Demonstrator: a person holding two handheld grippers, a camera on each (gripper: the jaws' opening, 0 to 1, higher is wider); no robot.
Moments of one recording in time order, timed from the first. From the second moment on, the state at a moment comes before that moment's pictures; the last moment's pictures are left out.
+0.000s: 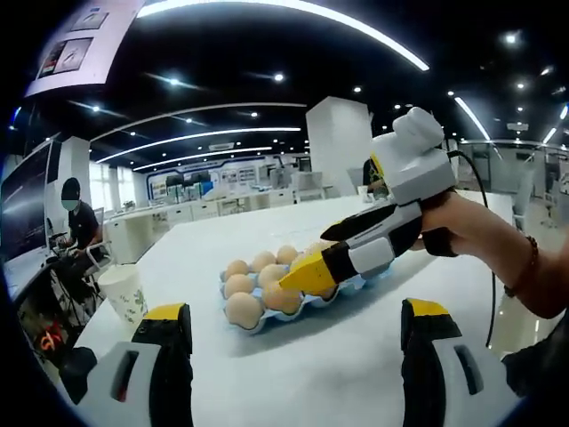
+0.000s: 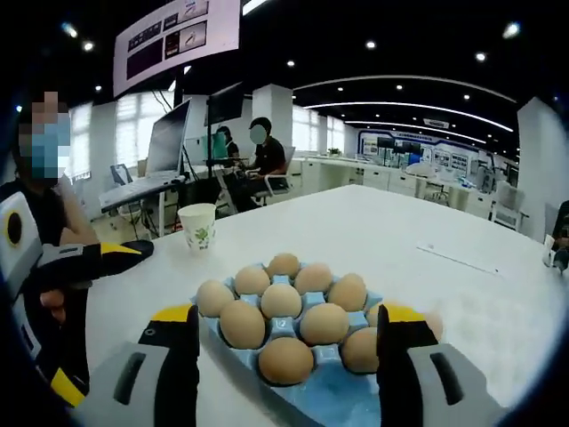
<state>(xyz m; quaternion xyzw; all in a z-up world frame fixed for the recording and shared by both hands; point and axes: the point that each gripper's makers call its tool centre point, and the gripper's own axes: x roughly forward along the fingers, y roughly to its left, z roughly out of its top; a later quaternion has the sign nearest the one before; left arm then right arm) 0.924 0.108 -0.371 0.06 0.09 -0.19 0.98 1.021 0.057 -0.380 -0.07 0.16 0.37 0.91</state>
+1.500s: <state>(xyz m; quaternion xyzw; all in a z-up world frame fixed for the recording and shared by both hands) 0.937 0.097 -0.377 0.05 0.10 -0.20 0.97 1.036 -0.057 -0.396 -0.06 0.15 0.26 0.95</state>
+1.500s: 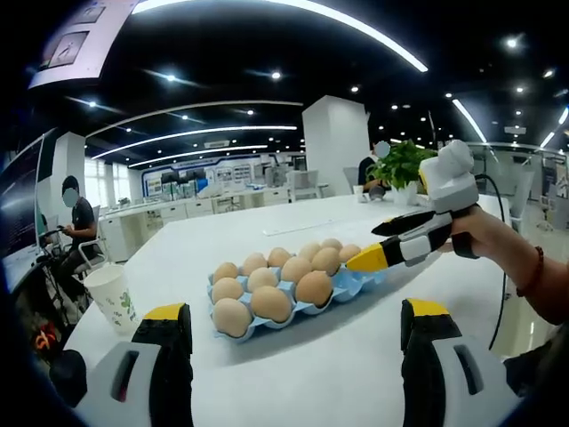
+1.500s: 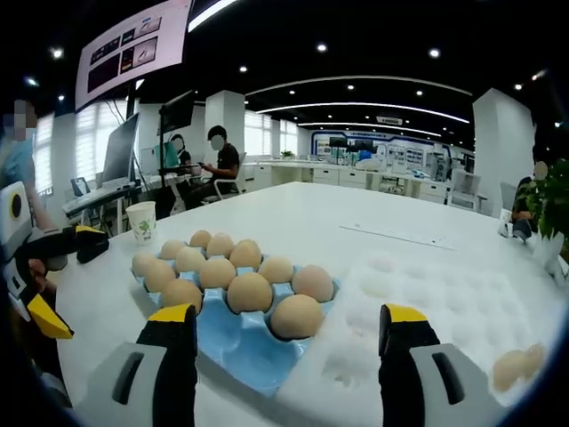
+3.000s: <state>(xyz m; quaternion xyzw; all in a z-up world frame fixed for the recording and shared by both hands) 0.937 0.097 -0.378 0.02 0.10 -0.19 0.98 1.025 -0.179 -0.389 -0.03 0.13 0.15 0.98</state>
